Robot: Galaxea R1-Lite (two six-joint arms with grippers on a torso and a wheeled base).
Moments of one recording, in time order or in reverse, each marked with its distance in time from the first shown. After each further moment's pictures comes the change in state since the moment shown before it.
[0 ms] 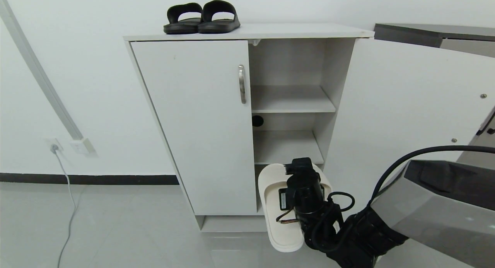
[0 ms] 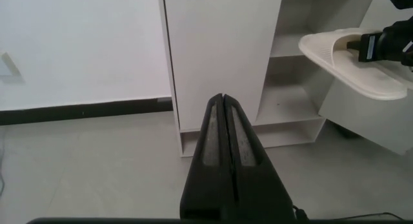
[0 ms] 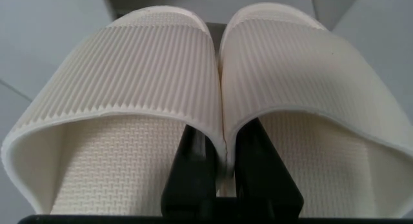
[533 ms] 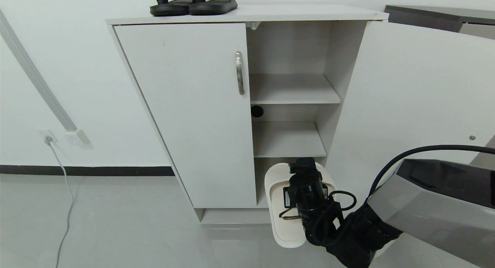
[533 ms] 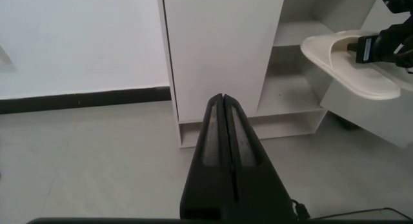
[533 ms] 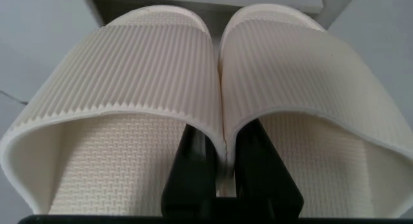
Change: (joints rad) left arm 0.000 0.000 0.000 0.000 0.000 0.001; right arm -0.021 0.027 -0.012 -0.003 -0.022 -0.001
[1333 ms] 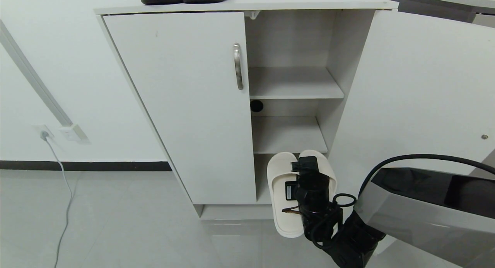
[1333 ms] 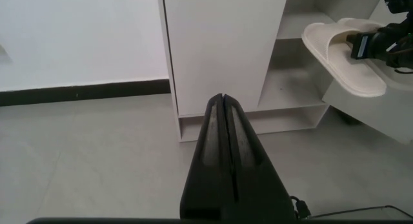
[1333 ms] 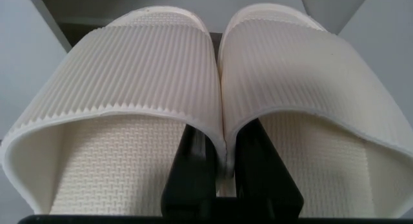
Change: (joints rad) left arm 0.000 0.000 0.000 0.000 0.001 -0.001; right arm -0.038 0.099 0.015 -0.349 -0.026 -0.160
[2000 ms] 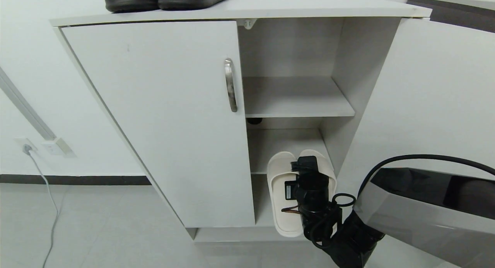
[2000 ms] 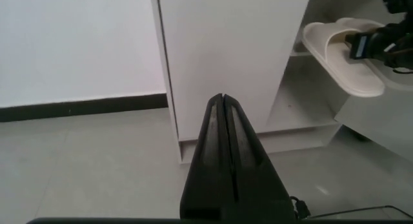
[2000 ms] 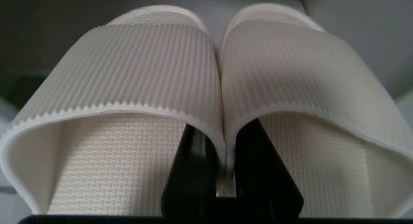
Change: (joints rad) left arm 0.000 0.000 0.000 0.000 0.000 0.000; right arm 0.000 0.005 -0.008 -0.001 0.001 0.000
